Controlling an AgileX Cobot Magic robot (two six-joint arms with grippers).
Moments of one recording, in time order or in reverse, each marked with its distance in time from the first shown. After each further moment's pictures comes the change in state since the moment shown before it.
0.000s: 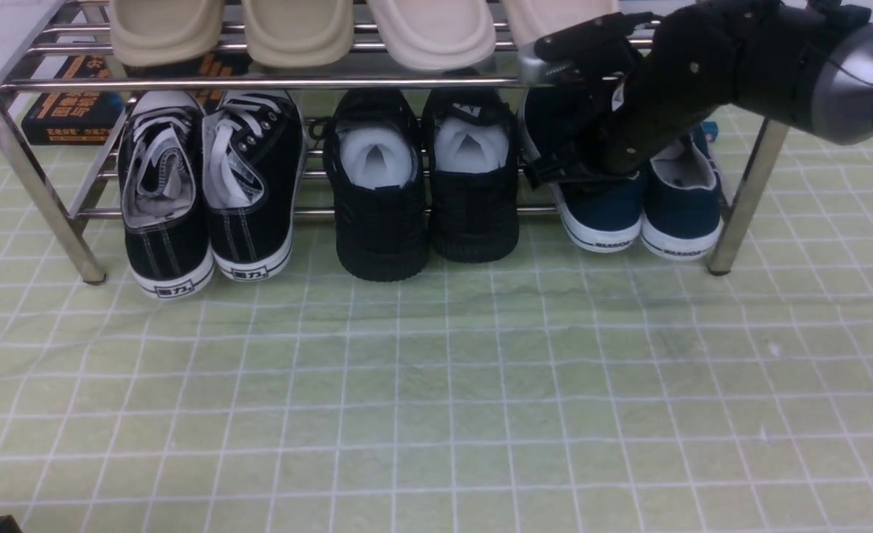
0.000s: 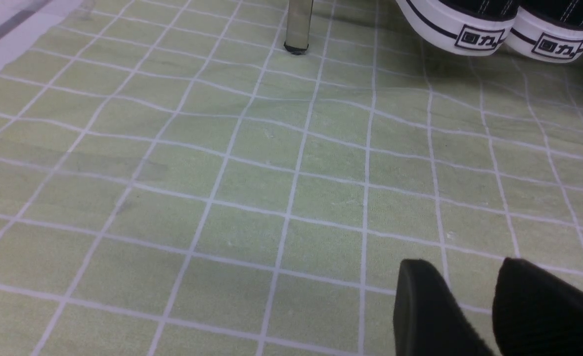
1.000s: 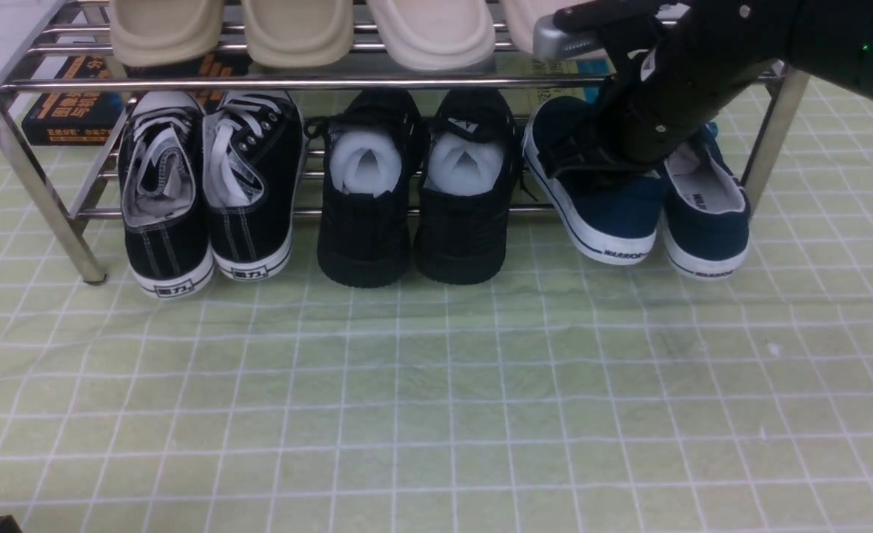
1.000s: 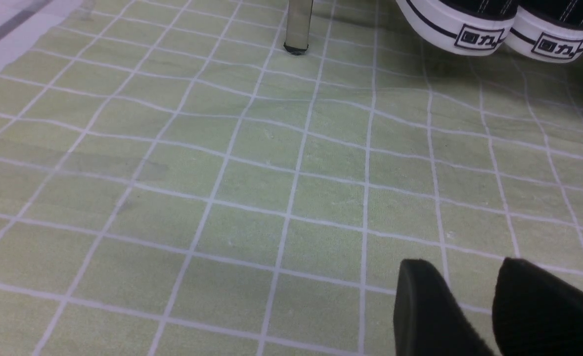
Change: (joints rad) right arm 0.001 -0.092 0.001 0.085 0.157 -0.018; left arm 0.000 0.000 0.000 0.001 0.000 0.000
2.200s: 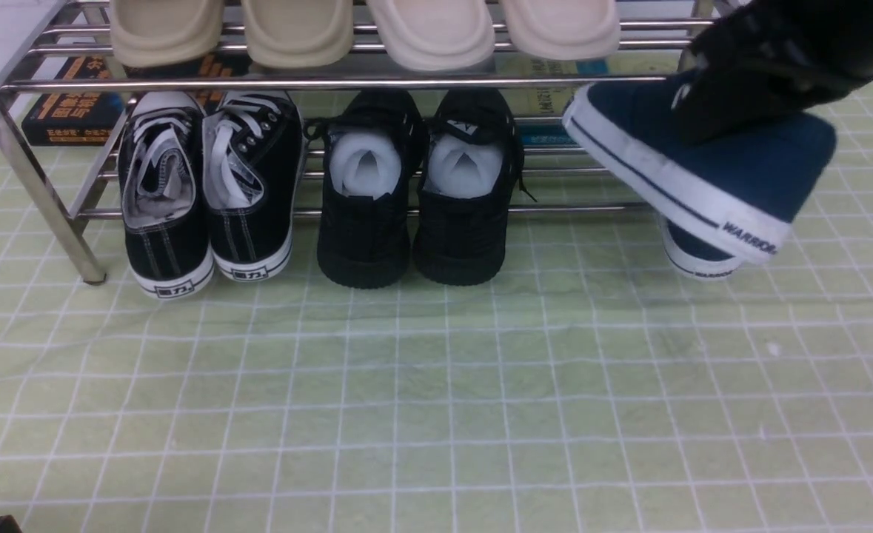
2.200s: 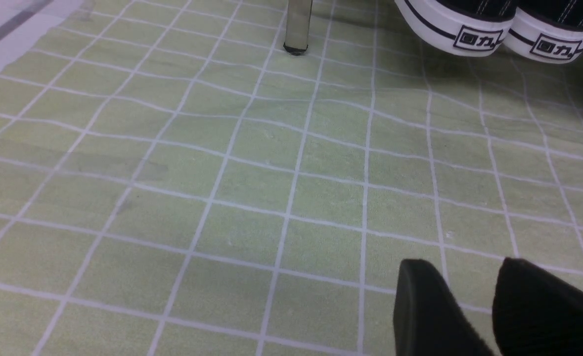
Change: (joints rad) right arm 0.000 -0.447 0.009 0.188 0.387 -0.012; left arm 0.000 0.000 0.000 0.000 0.000 0.000
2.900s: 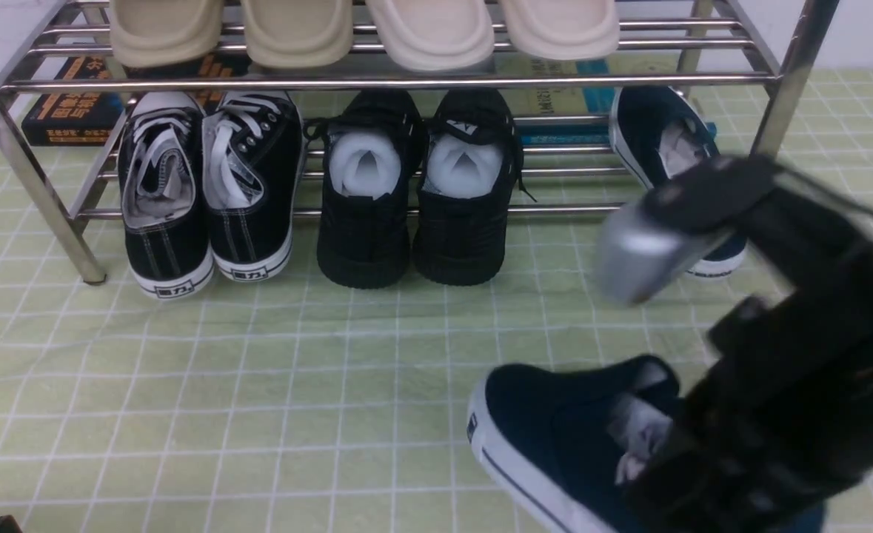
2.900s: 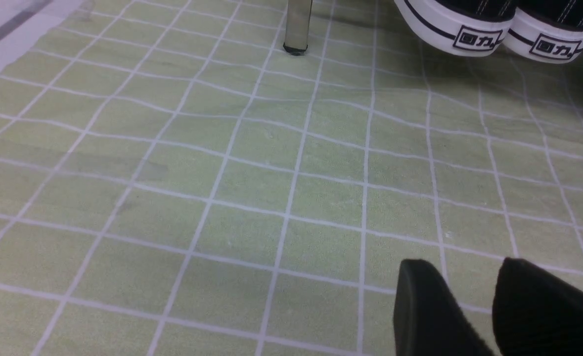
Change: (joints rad) right arm 0.435 -0.188 0.477 0.034 -0.055 0.118; left arm 0.000 0.000 0.000 0.000 0.000 0.000
